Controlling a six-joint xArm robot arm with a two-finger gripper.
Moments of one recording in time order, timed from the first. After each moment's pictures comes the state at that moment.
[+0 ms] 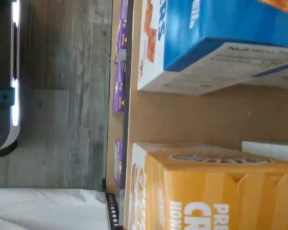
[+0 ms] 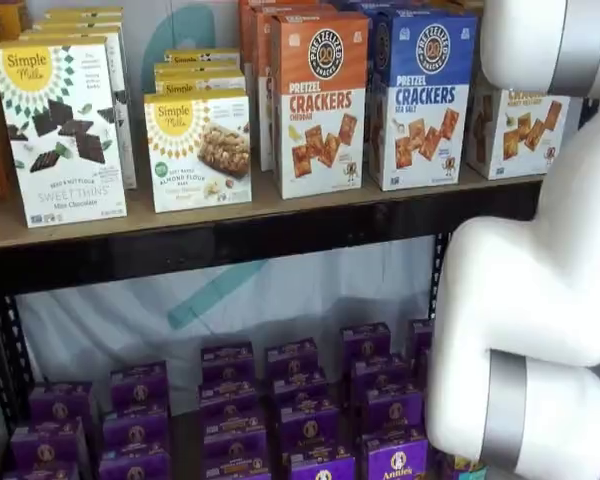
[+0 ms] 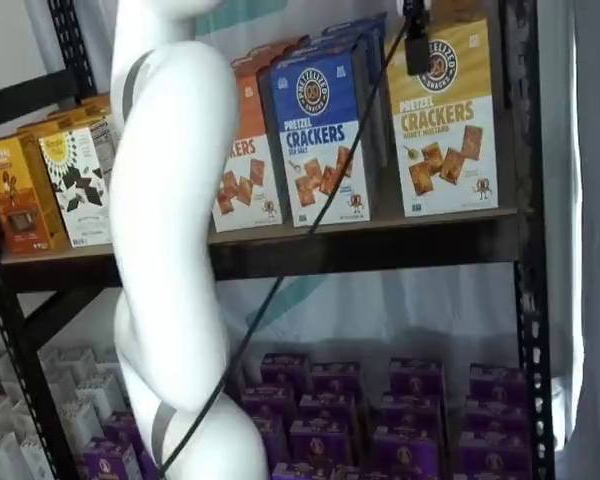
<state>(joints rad) -0.61 -0.02 -1.95 0.13 1.82 -2.14</state>
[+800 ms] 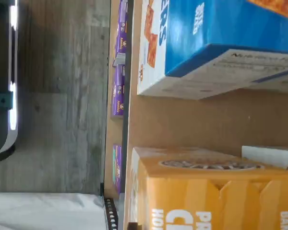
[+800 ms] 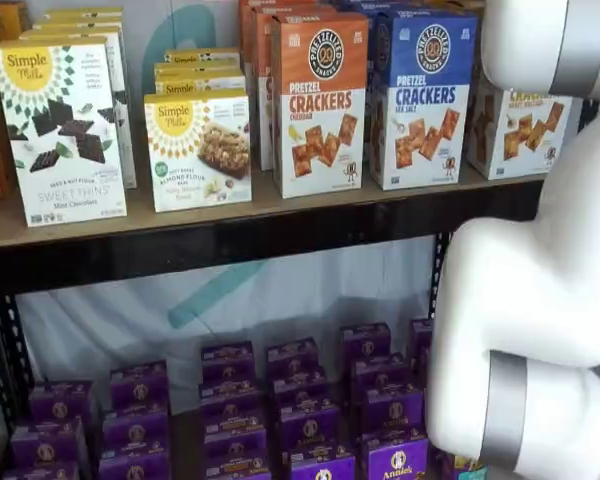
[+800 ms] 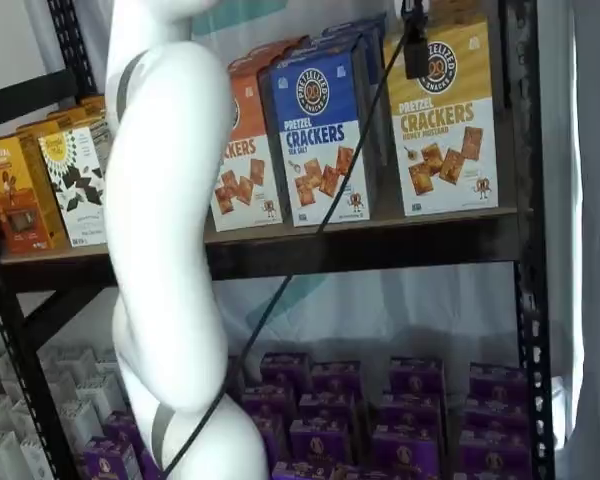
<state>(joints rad) -0.62 -0.03 -1.92 0.14 1.81 -2.14</state>
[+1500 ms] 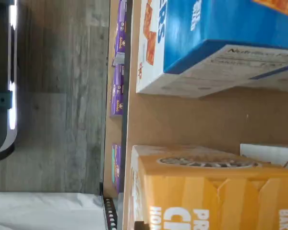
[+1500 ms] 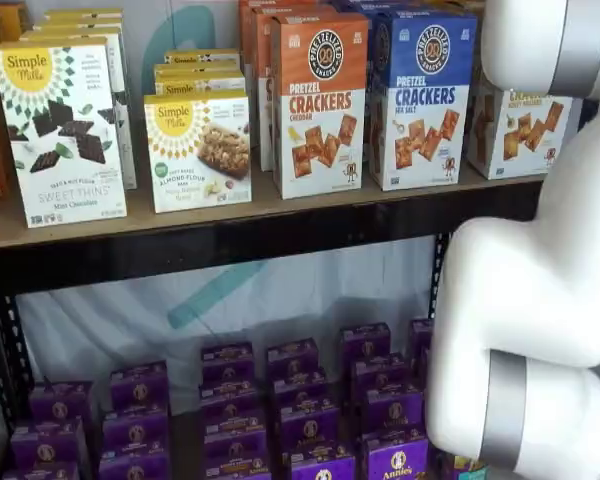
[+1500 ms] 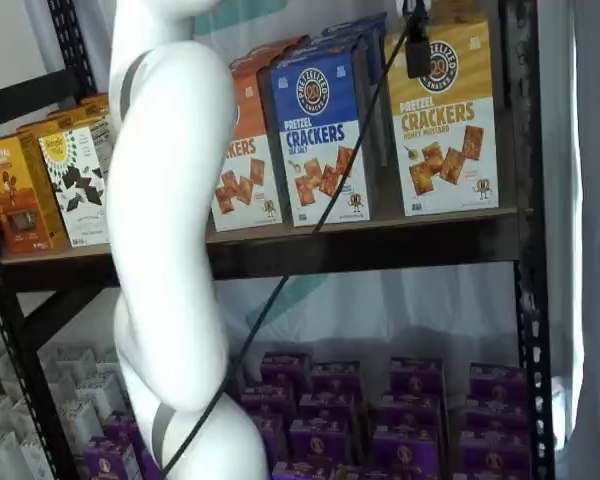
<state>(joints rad) -0.62 -0.02 -1.94 0.15 1.82 -2.15</state>
